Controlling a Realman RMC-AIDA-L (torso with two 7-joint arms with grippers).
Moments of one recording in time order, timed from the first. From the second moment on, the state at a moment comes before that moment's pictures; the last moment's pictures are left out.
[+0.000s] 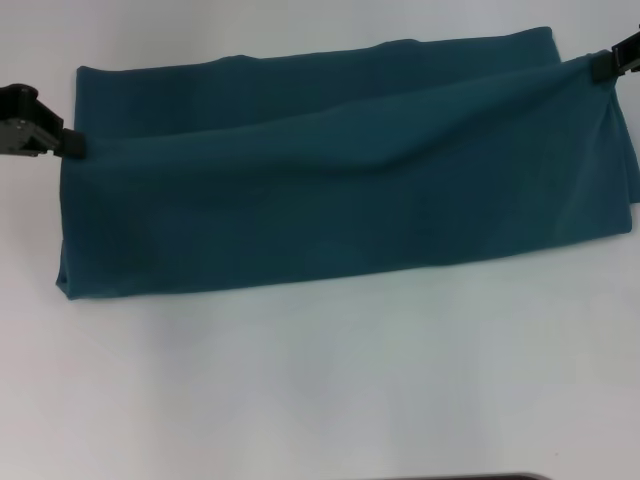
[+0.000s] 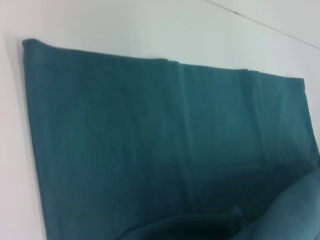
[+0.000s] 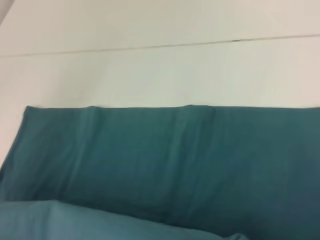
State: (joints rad) left arm -0.72 -1.90 -2.52 -0.91 -0.64 1.79 -2.64; right arm 0.72 1.93 -0.58 -1.05 -2.56 -1.70 2.48
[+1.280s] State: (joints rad) left arm -0.93 -1.92 -2.38 -0.77 -0.54 1.33 -2.77; right arm 0.72 1.98 -0.72 -0.96 -2.60 -1.19 2.52
